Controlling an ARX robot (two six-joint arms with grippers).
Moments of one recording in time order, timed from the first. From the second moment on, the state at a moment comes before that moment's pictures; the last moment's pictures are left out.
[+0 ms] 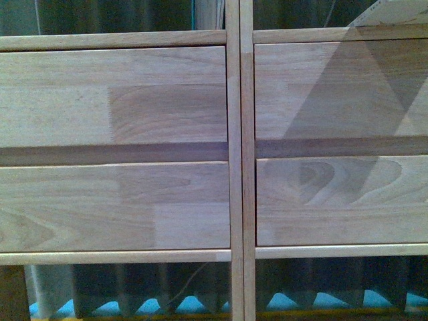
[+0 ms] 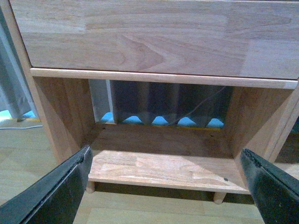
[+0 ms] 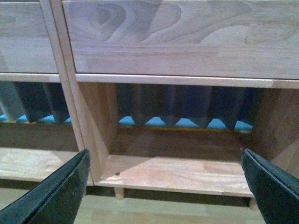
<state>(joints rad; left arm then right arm) 0.00 0.00 0.01 0.00 0.00 0.00 0.00 0.00 0.01 0.00 0.00 0.00</state>
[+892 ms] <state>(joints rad) 0.00 0.00 0.01 0.00 0.00 0.00 -0.10 0.09 0.03 0.09 -0.27 0.22</state>
